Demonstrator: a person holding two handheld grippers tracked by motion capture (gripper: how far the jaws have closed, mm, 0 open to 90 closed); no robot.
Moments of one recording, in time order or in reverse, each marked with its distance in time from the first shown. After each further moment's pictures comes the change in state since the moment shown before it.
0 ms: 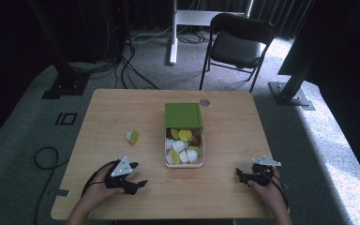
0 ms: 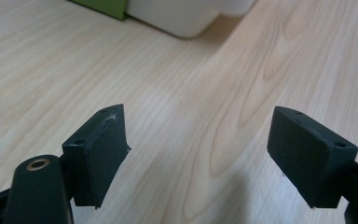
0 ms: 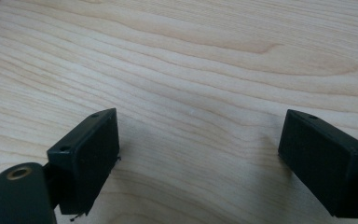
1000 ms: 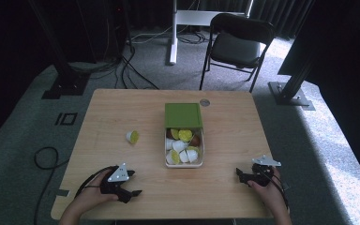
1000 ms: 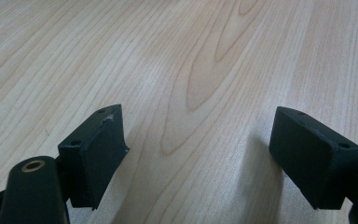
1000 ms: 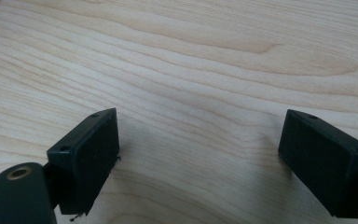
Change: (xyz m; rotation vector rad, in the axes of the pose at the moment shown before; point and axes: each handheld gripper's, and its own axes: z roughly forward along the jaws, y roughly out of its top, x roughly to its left) left arm 0.001 -0.019 -0.006 0.094 -0.086 0.062; right arm 0.000 0.000 0.000 0.000 0.000 0.000
